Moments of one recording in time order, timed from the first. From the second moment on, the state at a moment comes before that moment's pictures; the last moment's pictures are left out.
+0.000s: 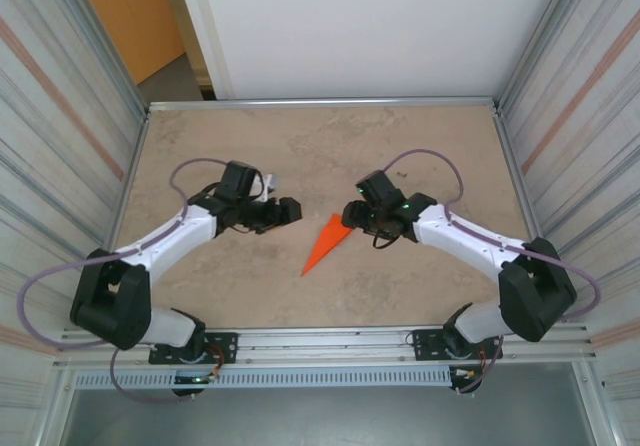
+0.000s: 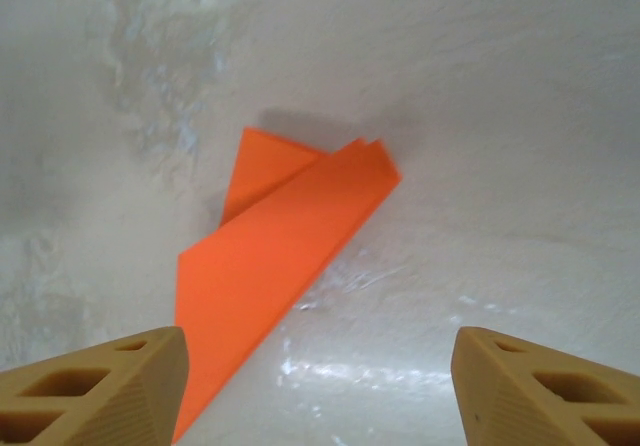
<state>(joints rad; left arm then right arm) -0.42 1.36 0.85 -0.42 0.50 -0.60 0.73 1.44 0.98 -0.56 0.07 0.91</state>
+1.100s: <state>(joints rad) -0.33 1.16 0.71 -0.51 0.36 -0.52 0.95 2.00 1.49 -1.01 0.31 1.28</state>
